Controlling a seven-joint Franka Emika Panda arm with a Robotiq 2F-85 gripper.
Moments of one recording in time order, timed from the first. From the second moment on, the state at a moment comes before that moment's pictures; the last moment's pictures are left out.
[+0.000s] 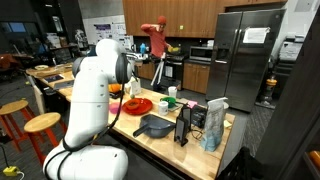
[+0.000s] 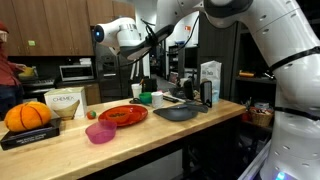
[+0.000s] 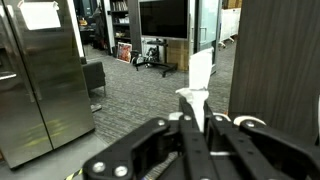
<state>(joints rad) 0.35 0.49 0.13 -1.34 -1.60 1.69 -1.22</state>
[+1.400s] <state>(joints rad) 0.31 0.52 0.11 -1.32 -1.73 1.81 -1.10</state>
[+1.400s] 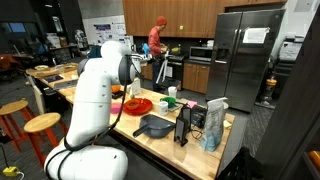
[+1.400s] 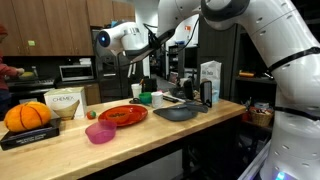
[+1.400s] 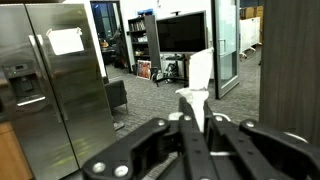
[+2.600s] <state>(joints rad) 0.36 0.35 0.21 -1.57 -1.55 1.58 -1.05</state>
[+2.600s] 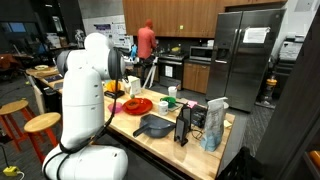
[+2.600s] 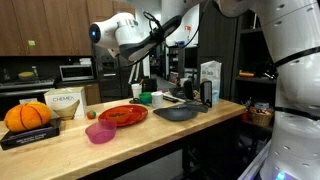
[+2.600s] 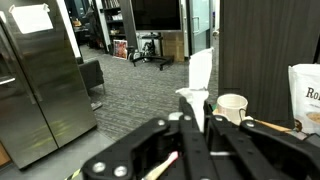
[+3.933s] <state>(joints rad) 0.31 0.55 0.11 -1.40 -1.90 1.66 -1.02</state>
